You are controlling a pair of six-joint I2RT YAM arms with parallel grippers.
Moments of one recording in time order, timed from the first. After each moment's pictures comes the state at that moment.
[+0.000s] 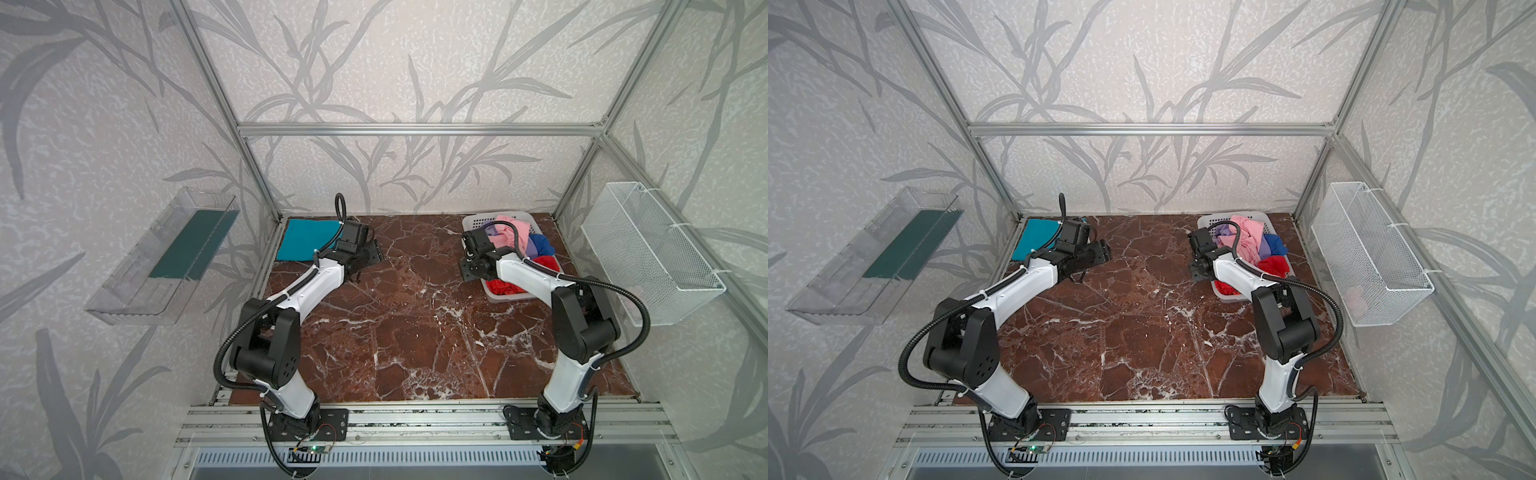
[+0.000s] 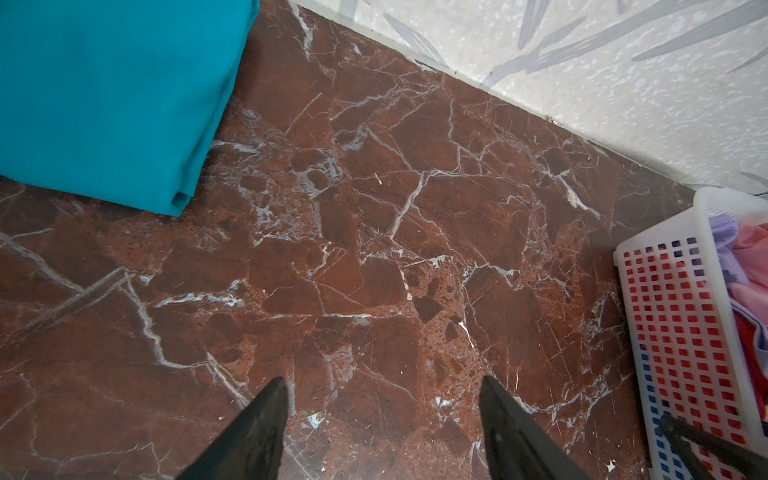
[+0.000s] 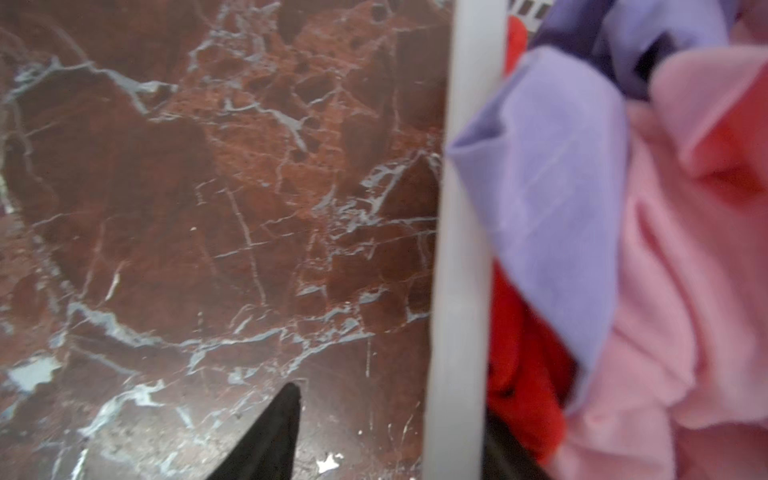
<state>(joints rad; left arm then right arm) -0.31 1.66 1.22 -0.34 -0.06 -0.59 0.42 1.85 1.31 -0.50 0.20 0.13</state>
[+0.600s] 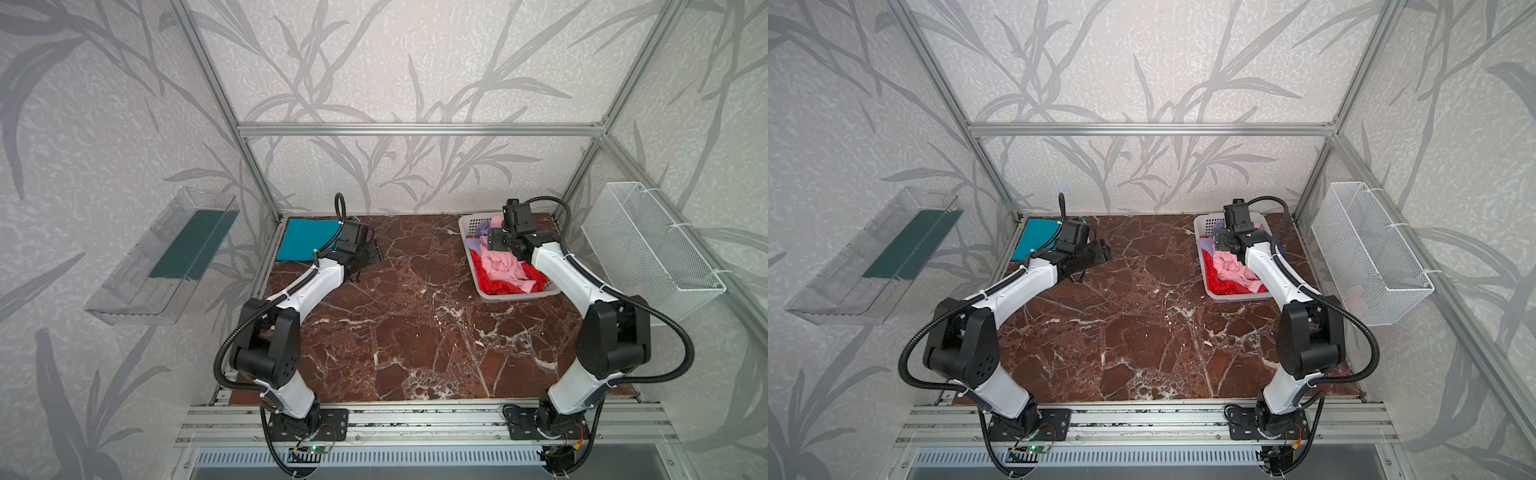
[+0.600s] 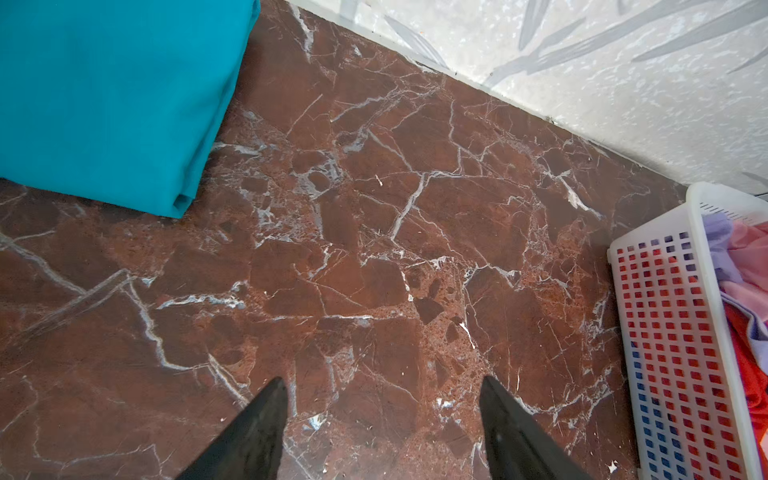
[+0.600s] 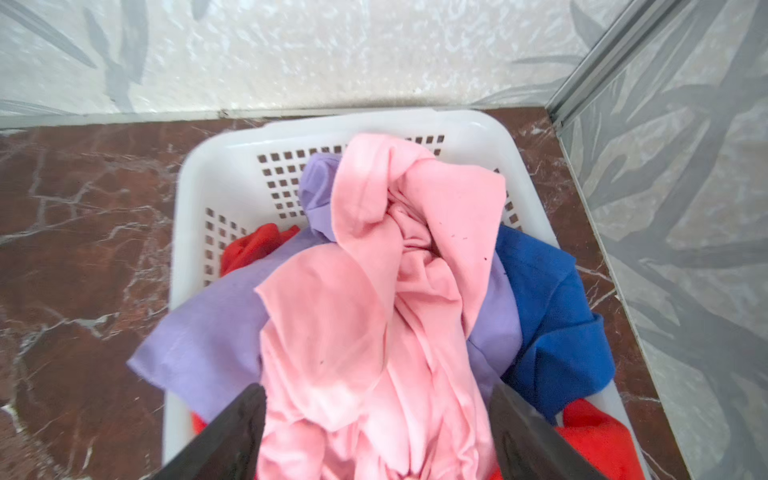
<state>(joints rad) -0.31 1.66 1.22 -0.34 -0.06 -0.58 0.19 1.74 1.41 -0.49 0.27 0.18</state>
